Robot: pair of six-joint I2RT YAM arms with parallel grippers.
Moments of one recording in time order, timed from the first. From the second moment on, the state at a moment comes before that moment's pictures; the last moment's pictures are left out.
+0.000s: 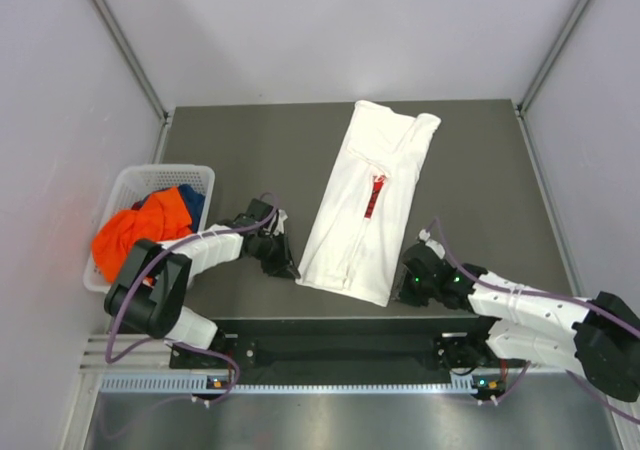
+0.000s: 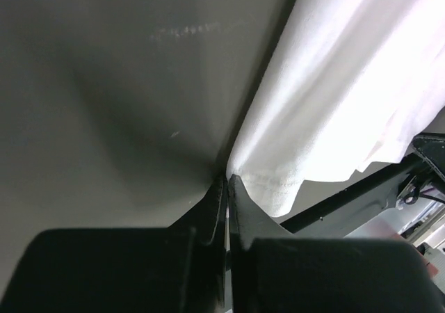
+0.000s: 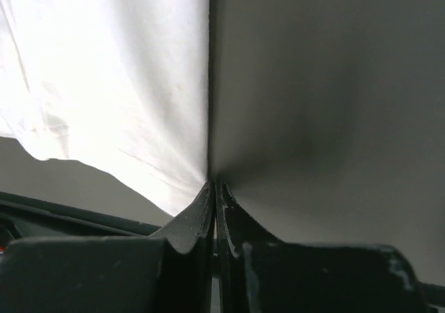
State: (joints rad) left arm -0.43 1.48 0.65 -0.36 0.42 -0.64; right arm 0.85 1.01 0.36 -0.36 0.07 1.11
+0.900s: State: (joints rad) left arm -0.43 1.37 0.61 -0.39 0.35 -0.68; right arm 0.93 0.99 0.41 -0.46 0.15 1.19
